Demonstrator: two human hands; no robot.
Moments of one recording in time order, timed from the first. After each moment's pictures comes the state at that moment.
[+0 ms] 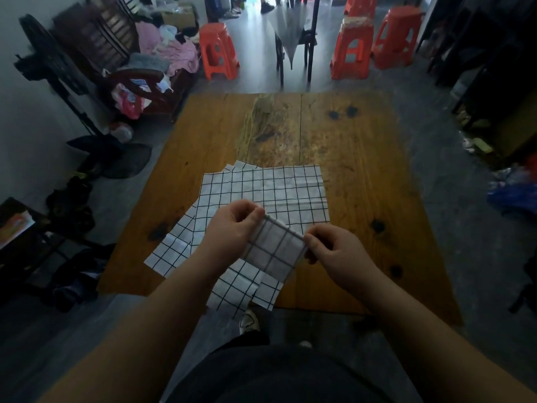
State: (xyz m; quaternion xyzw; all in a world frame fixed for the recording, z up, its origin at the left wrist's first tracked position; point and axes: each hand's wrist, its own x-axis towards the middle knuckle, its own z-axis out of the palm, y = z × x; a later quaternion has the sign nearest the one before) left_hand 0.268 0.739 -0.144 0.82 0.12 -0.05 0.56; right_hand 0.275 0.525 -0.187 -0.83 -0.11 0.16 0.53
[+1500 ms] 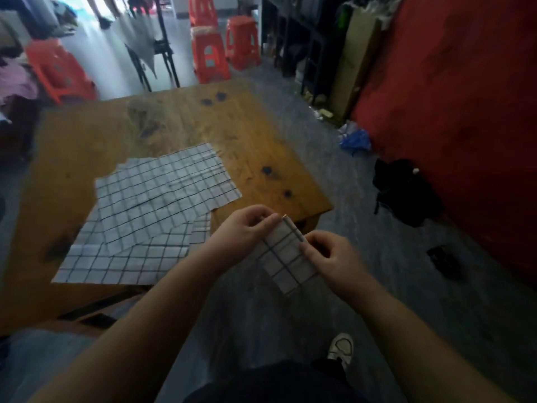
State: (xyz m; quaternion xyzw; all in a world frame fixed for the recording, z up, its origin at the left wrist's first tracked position) left_hand 0.108 0.638 -0.148 0.79 -0.19 -0.25 0.53; right_hand -0.002 0.457 -0.160 -0.83 0.10 0.01 0.54
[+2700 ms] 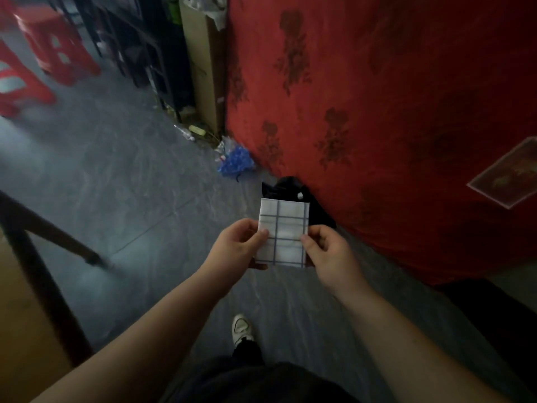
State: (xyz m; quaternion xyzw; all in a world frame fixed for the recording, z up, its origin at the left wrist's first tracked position) left_hand 0.352 -0.053 -0.189 0.67 -0.15 -0.40 0.61; right_hand 0.219 -0.185 -0.191 -0.73 0.38 -0.17 0.55
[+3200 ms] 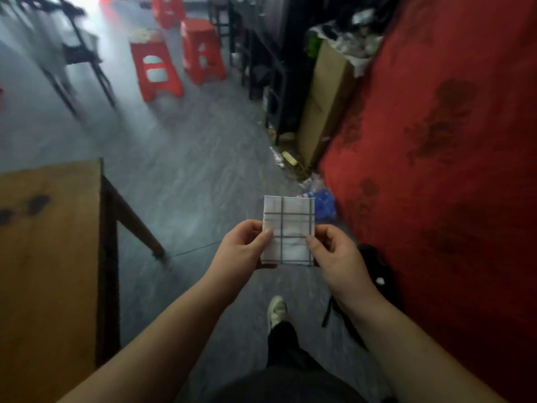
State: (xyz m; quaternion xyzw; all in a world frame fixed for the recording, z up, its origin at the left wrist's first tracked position) left_hand 0.646 -0.049 -0.181 0.65 0.01 -0.23 0.72; right_hand 0.585 -0.216 -0.178 -0.77 0.20 -0.07 0.60
